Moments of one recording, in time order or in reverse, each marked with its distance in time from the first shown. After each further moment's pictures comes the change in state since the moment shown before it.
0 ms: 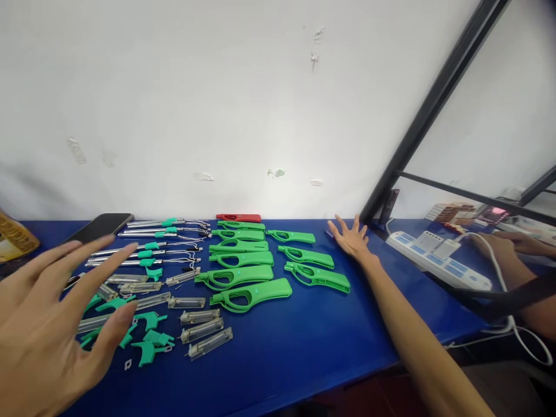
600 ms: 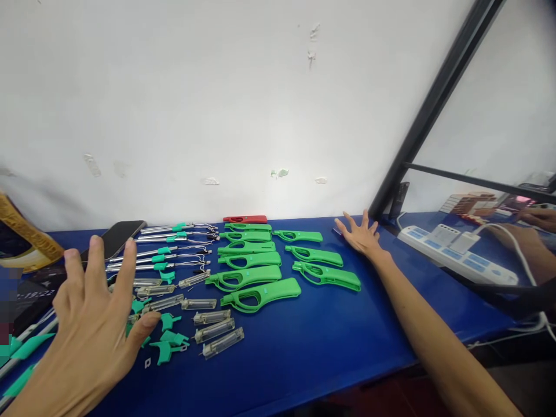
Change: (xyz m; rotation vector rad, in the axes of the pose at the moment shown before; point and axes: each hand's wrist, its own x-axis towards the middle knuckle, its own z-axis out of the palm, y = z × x) left_hand -0.004 -0.003 0.011 0.192 -0.146 -0.011; right_hand 0.006 0.010 0.010 0.027 0.007 -0.004
